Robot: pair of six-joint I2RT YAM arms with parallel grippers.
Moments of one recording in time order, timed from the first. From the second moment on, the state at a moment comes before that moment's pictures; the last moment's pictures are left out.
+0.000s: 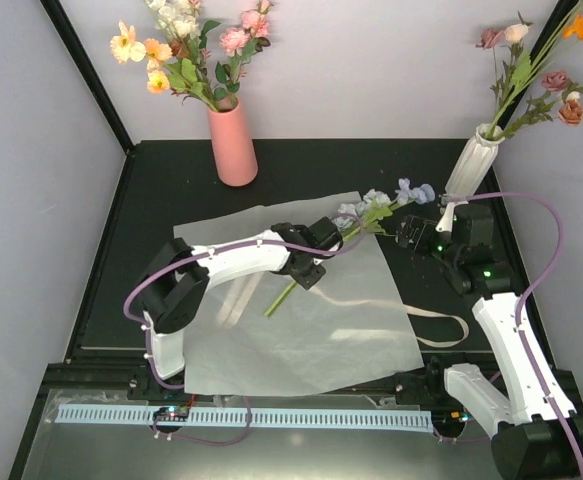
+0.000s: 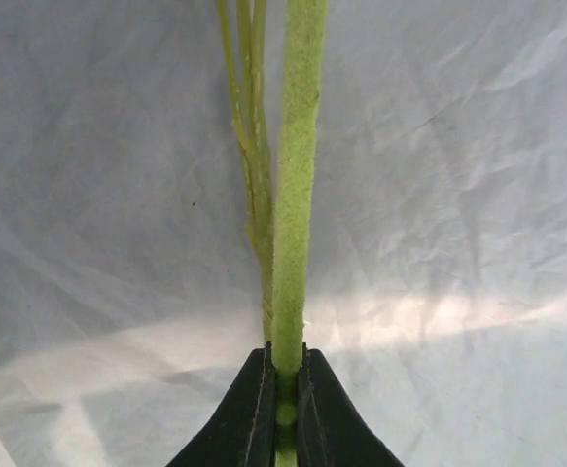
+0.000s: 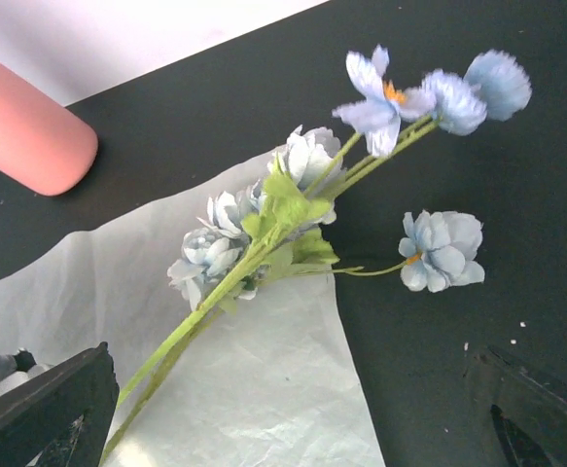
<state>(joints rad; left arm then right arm) -0.92 1.91 1.37 -0.78 -0.20 -0.12 0.12 0.89 0.83 -0.55 -0.15 0.38</state>
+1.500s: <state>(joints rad) -0.78 1.39 0.89 -0.18 0.73 -0.45 0.13 0.92 0.66 -0.10 -0.72 0.71</state>
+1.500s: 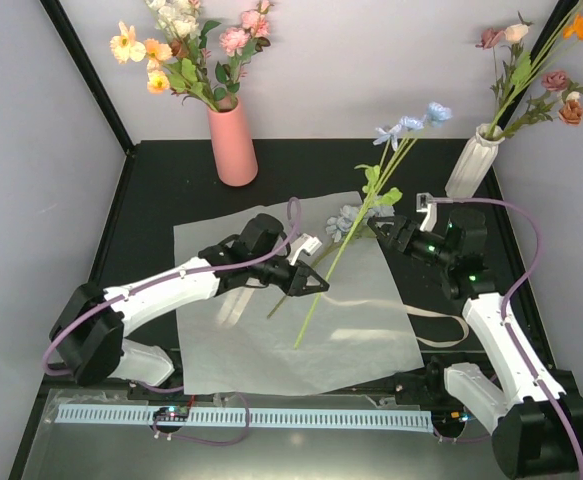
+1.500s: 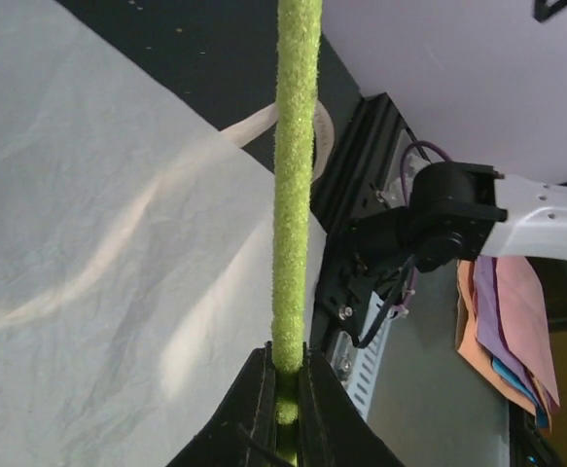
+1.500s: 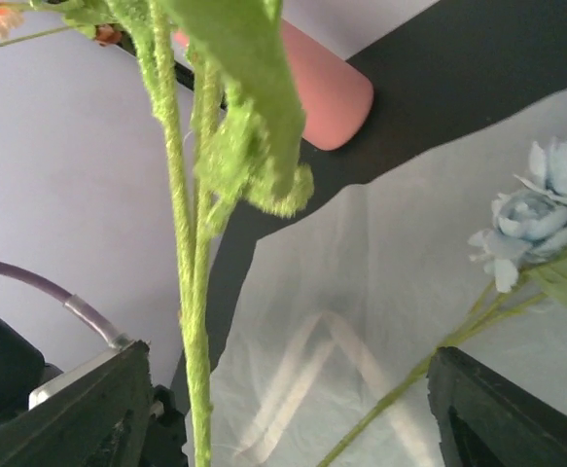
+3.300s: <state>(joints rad) -0.89 1.21 0.89 -0.35 0.44 -0.31 0.20 0.93 0.93 -0.24 -0.62 0.57</state>
